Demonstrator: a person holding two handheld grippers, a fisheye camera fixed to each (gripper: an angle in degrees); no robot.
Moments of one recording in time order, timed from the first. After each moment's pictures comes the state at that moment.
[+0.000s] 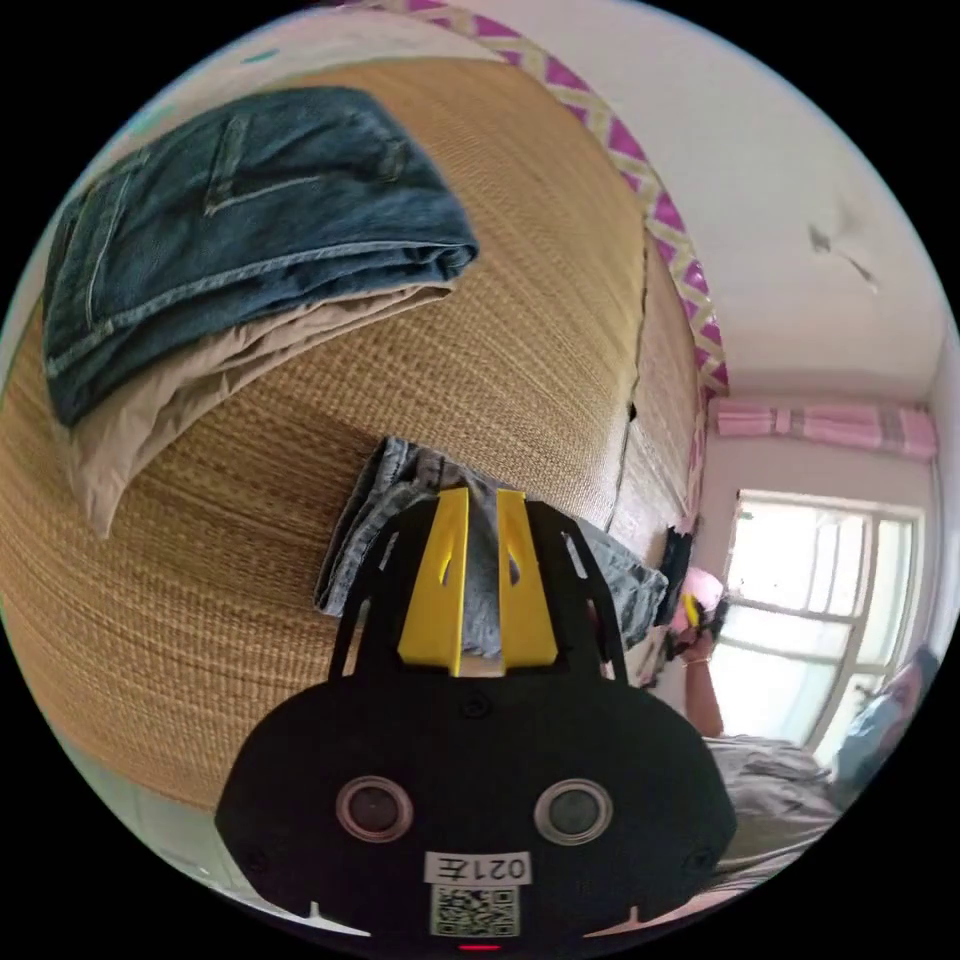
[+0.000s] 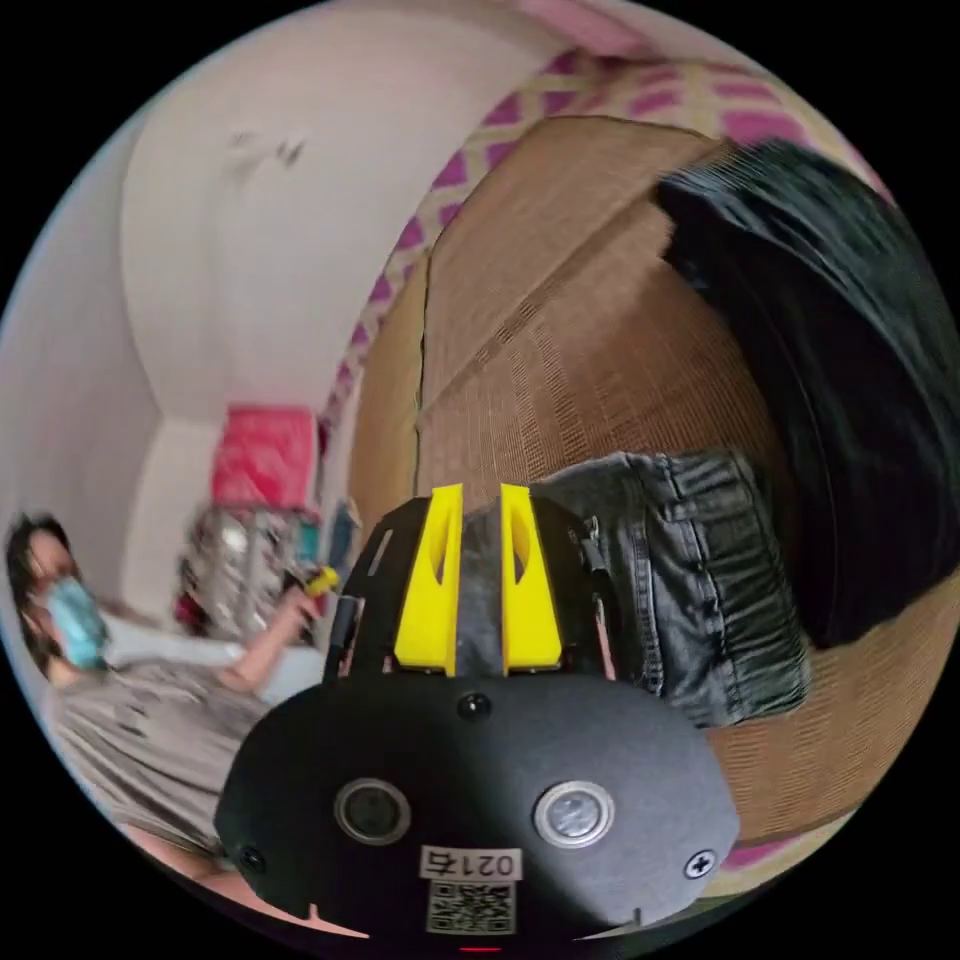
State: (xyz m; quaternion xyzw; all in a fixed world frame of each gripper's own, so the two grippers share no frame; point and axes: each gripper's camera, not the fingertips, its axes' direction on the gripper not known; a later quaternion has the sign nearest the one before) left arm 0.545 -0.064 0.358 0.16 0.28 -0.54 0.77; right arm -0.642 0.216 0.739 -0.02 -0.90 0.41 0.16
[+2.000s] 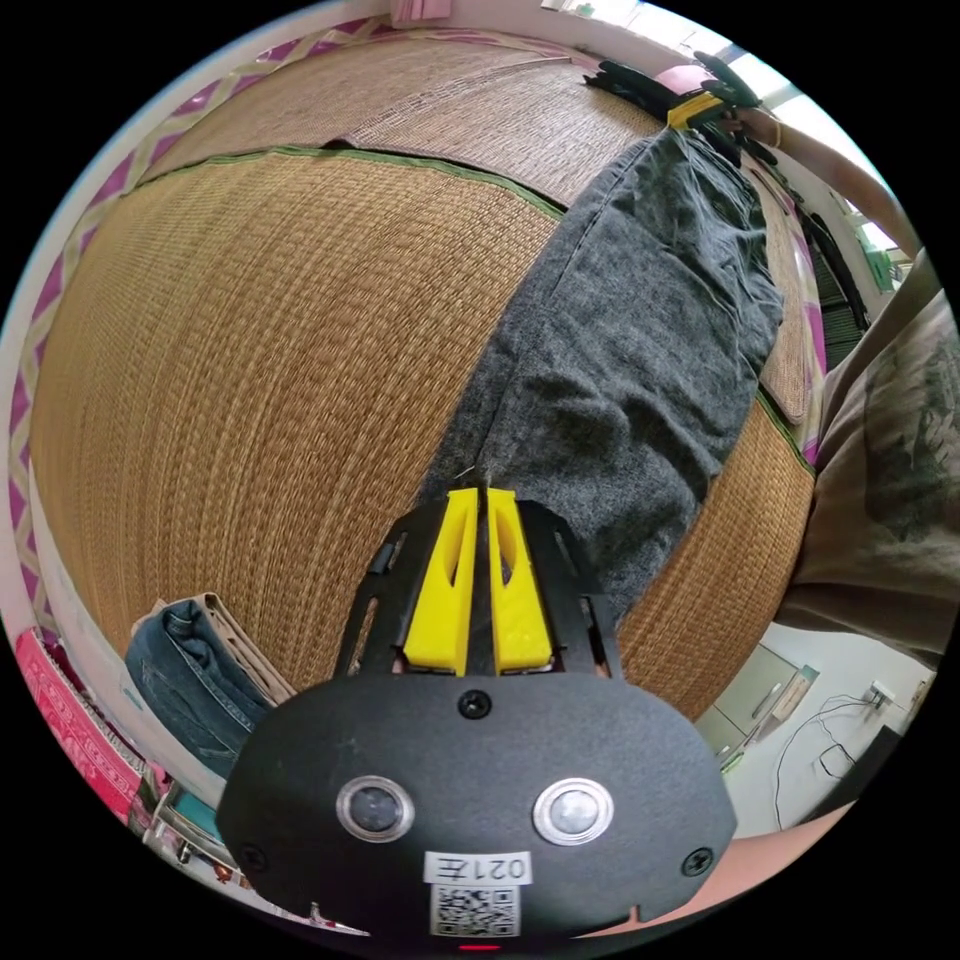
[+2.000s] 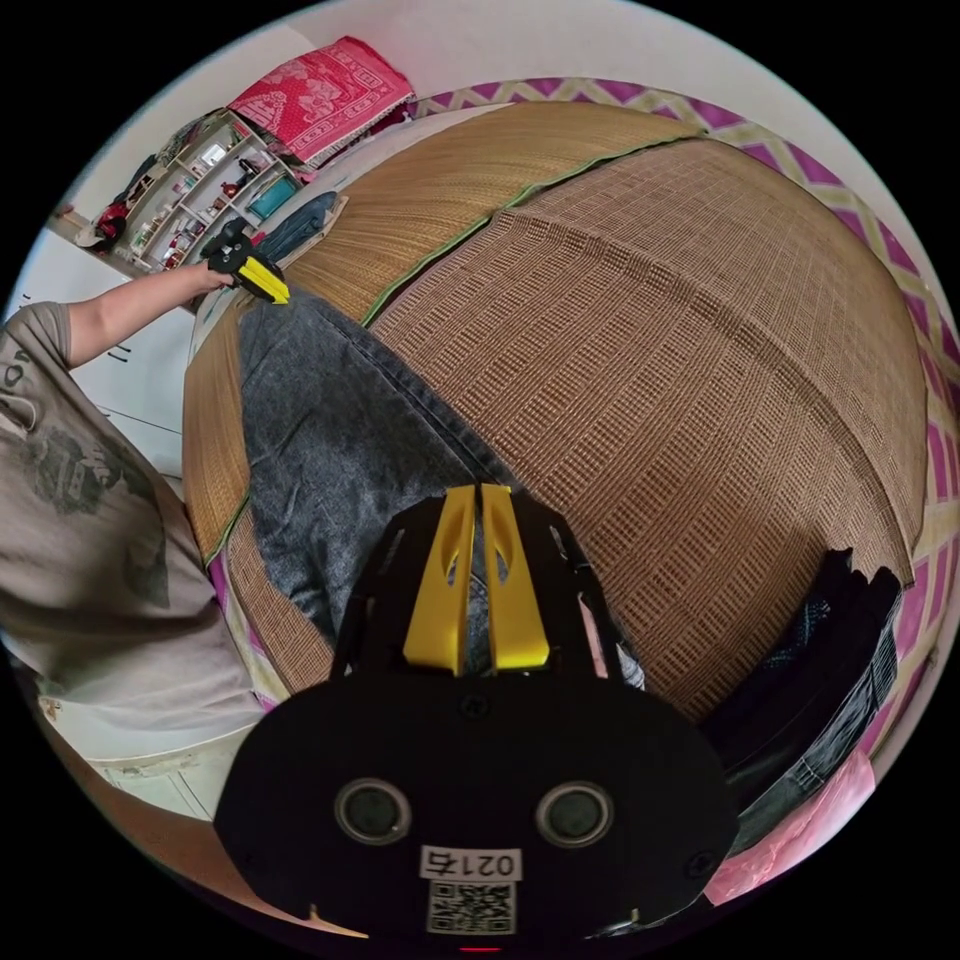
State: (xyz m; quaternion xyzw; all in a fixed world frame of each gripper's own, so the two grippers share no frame) left arm 0.600 -0.501 0.186 -0.05 0.08 0.08 0.99; right arm -0.691 -0.102 0.554 0.20 -0.88 0.07 0.42
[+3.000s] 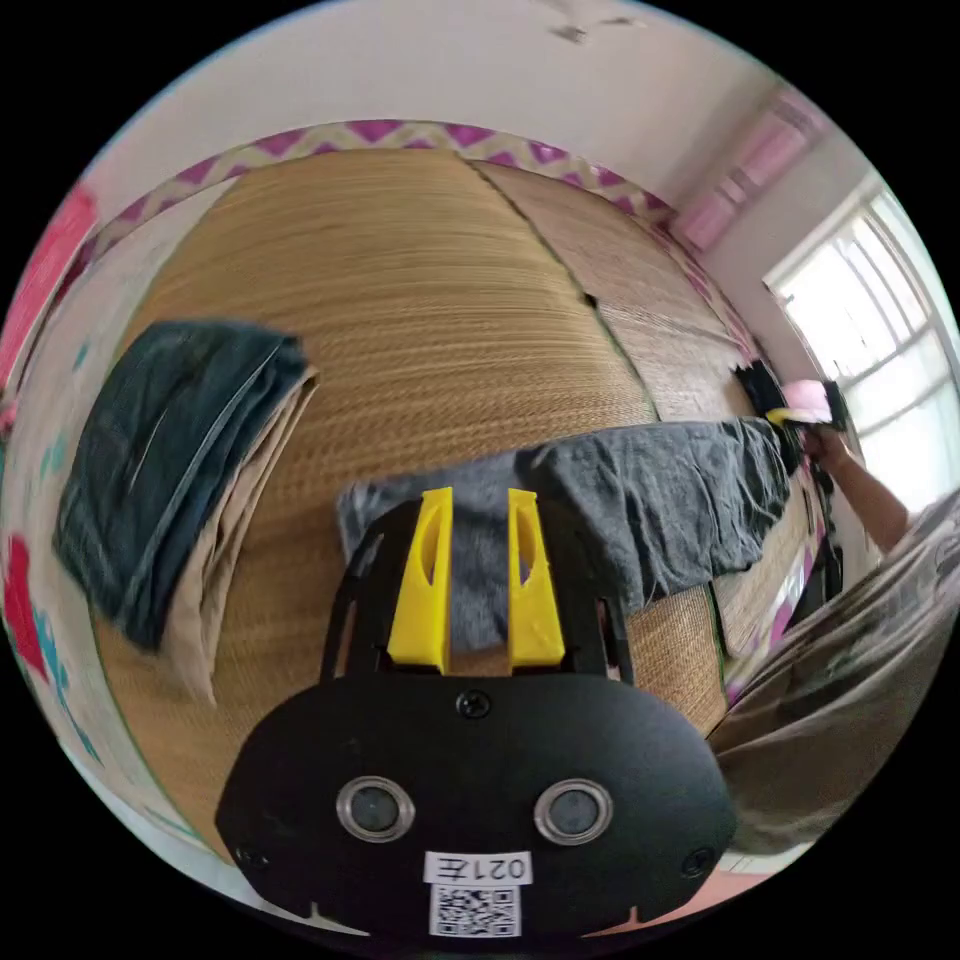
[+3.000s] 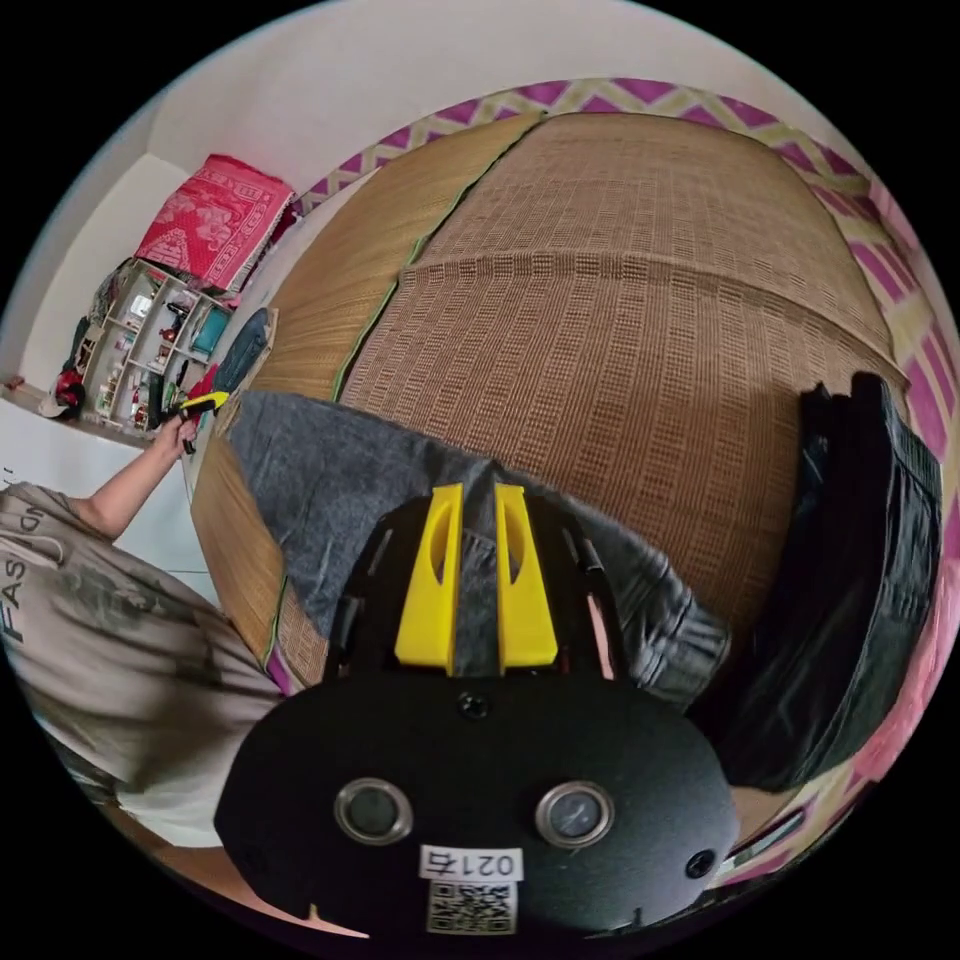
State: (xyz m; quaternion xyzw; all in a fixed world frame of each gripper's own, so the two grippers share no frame) left arm 0.610 -0.122 0.229 0.17 0.10 -0.34 0.92; right arm -0.646 0.010 0.766 0.06 -0.91 0.21 0.36
